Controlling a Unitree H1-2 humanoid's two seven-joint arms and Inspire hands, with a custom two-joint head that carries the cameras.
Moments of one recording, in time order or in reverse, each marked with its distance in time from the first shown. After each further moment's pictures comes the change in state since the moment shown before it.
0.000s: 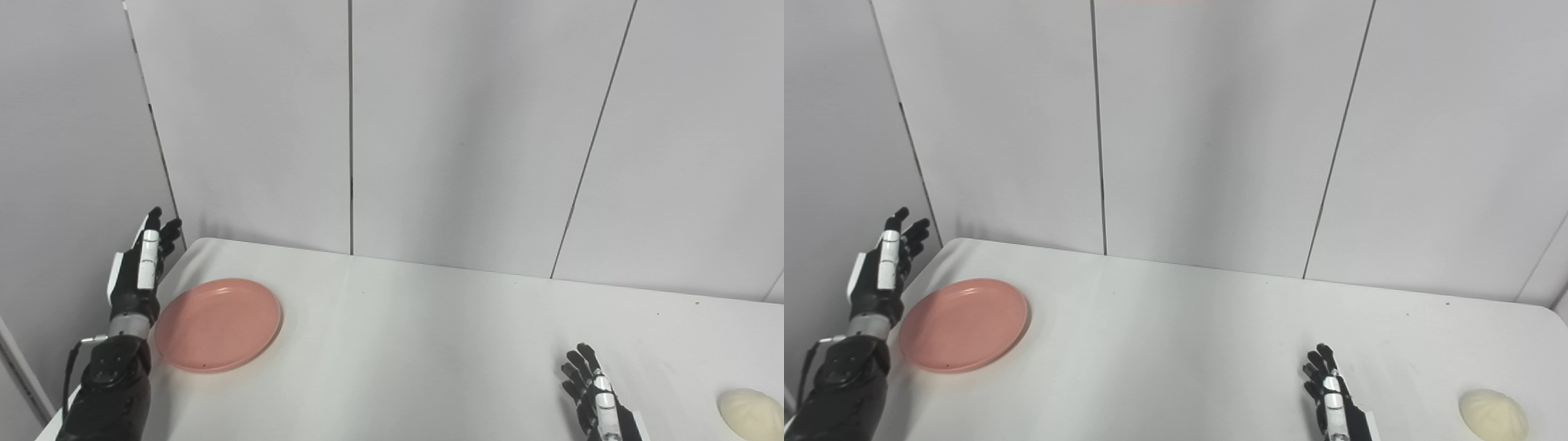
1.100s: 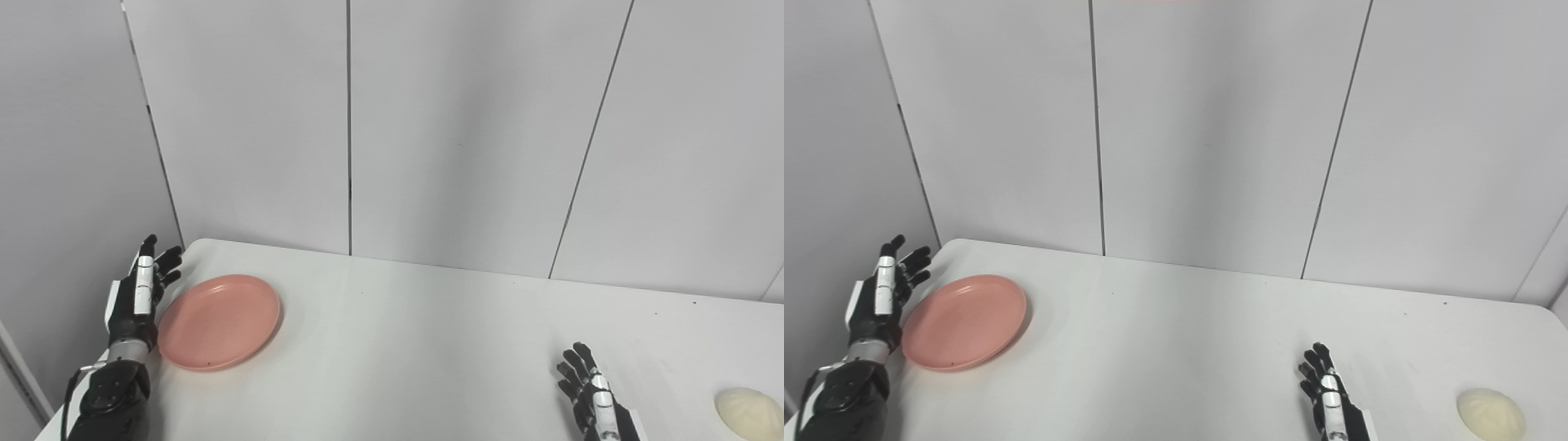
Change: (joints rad) left arm 0.028 -0.015 0.008 0.075 -0.032 -0.048 -0.004; right arm -0.008 -0.007 -0.001 0.013 0.017 0.000 0.011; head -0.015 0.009
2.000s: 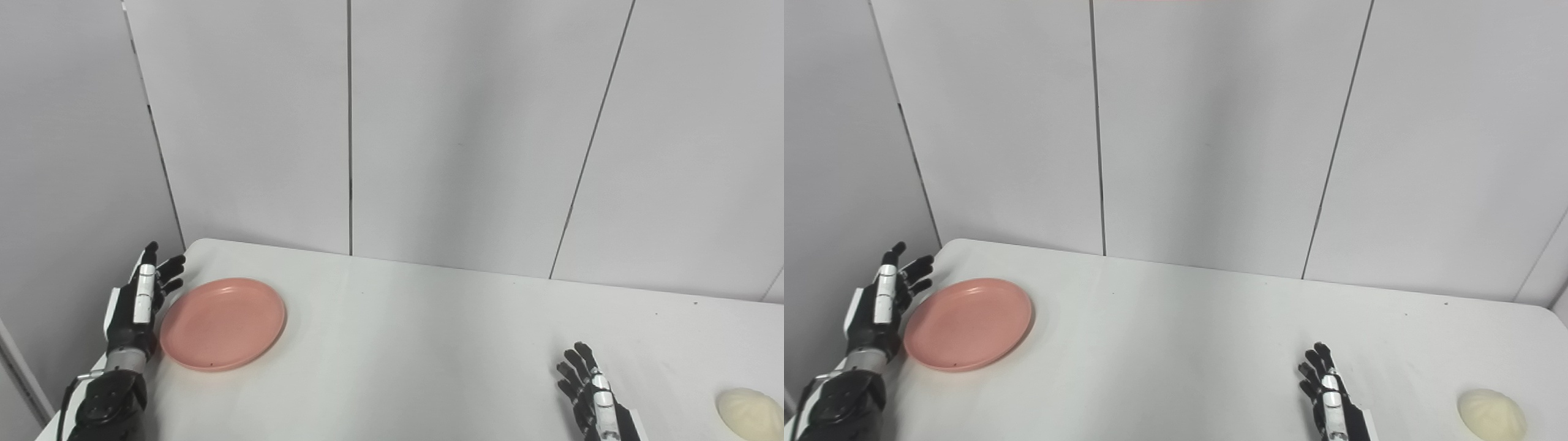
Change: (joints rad) left arm 0.045 -0.004 -0.012 -0.051 0.002 0.017 0.000; right arm 0.001 -0.002 0.001 -0.001 -0.003 0.000 -0.001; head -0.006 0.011
